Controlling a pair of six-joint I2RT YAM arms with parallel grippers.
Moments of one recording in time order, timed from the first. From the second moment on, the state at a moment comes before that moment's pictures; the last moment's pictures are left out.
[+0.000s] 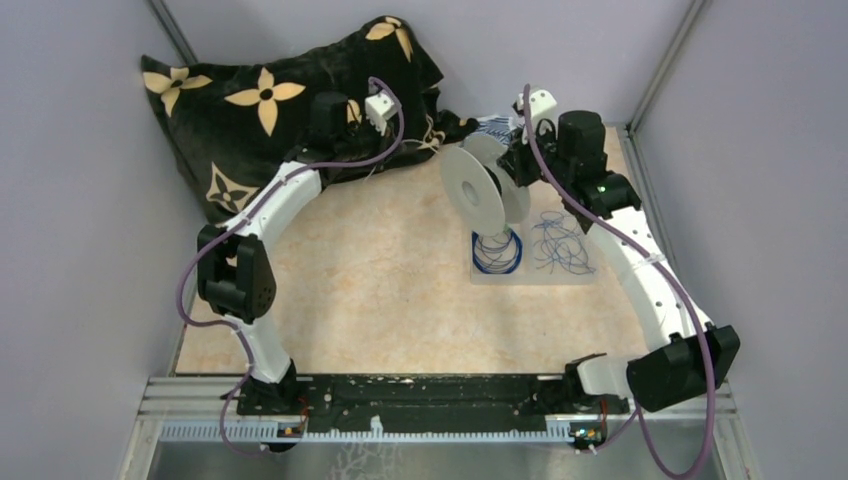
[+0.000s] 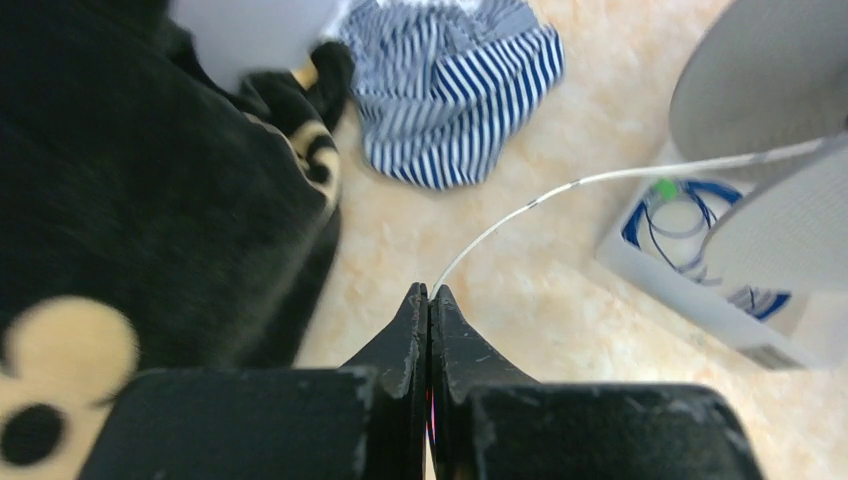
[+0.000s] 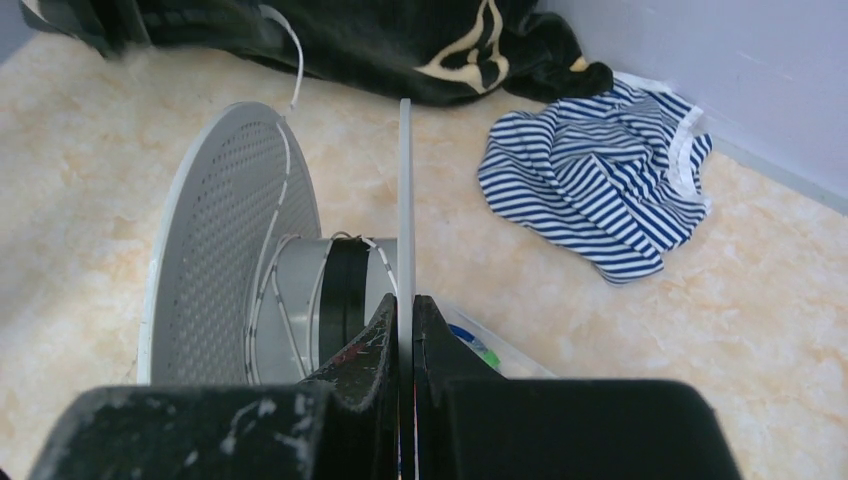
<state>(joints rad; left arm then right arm) -0.34 1.84 1.64 -0.14 0.55 0.25 0.30 1.29 1.35 -0.44 -0.29 -0.10</state>
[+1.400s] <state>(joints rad) -0.34 1.72 1.26 -0.04 0.88 0.41 0.21 1.46 1.62 -0.51 -0.41 0.14</state>
